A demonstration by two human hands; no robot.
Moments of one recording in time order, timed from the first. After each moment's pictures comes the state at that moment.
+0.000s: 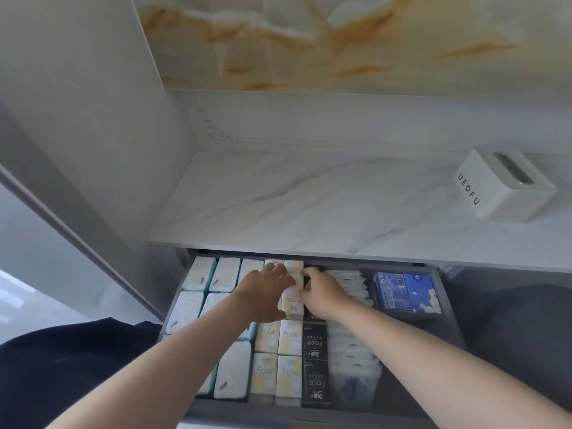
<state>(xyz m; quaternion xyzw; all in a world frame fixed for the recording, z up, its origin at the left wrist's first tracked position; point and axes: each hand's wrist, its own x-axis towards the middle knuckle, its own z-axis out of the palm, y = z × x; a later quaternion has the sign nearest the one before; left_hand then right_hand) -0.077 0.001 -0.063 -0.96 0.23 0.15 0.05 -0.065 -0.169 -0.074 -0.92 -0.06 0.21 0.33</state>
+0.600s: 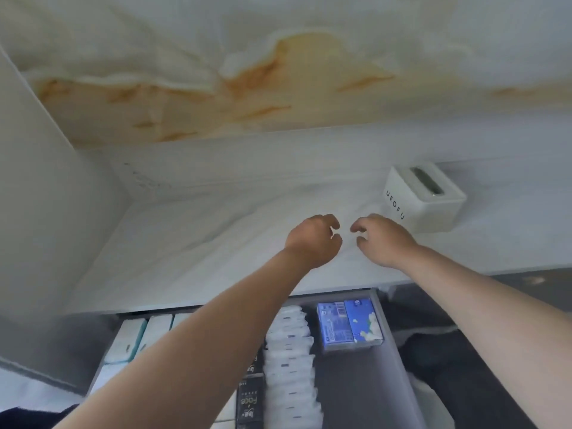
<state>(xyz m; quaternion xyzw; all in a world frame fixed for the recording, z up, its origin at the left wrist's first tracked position) 0.047 -0.236 0.044 -0.96 0.15 0.03 -0.25 0.041 -0.414 0.033 -0.99 -0.03 0.03 0.16</state>
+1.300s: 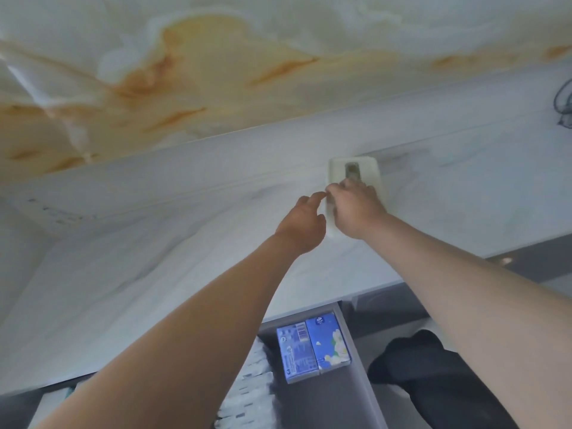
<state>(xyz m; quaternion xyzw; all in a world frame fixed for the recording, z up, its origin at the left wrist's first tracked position) 0.130 -0.345 0.019 -0.94 0.21 0.06 -0.28 0.117 -0.486 0.031 -0.99 -0.01 -0.08 0.07</state>
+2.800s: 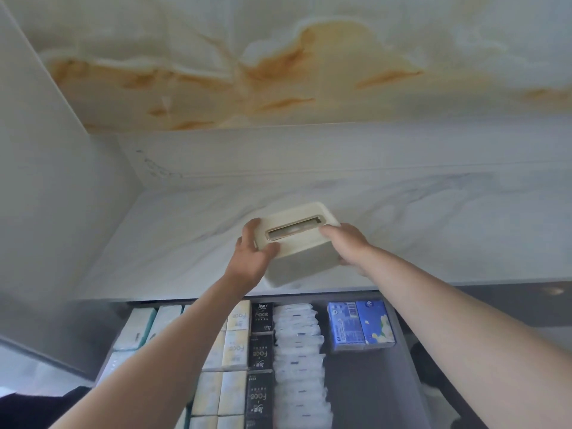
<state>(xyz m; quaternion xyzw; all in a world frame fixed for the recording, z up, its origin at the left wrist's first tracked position) 0.023 -0.105 0.002 -0.84 -0.08 0.03 -0.54 0.055 -0.317 0.022 -0.82 0.16 0.14 0.53</state>
